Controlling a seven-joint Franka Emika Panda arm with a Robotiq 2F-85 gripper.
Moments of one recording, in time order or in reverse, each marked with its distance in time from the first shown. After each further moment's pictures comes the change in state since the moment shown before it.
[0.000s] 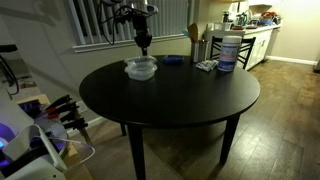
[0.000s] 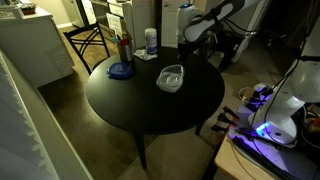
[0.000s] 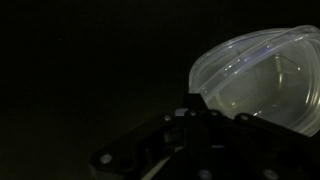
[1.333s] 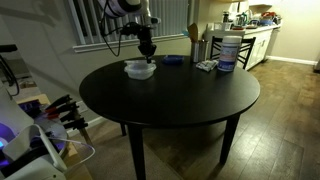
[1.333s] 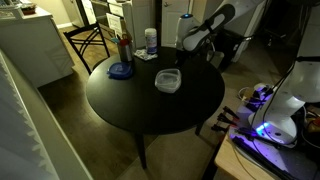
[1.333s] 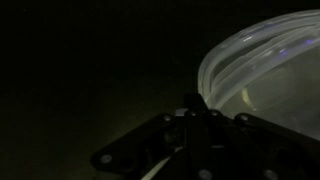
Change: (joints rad) arm -0.022 0.101 0.005 -0.018 0.037 0.207 -0.084
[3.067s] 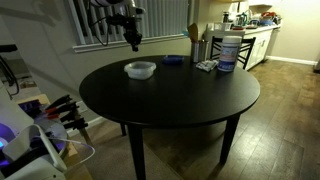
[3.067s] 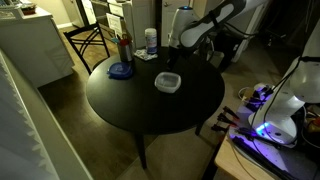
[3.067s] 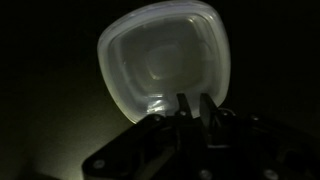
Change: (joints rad) arm 0.070 -0.120 0.105 -0.044 0.151 0.023 -0.059
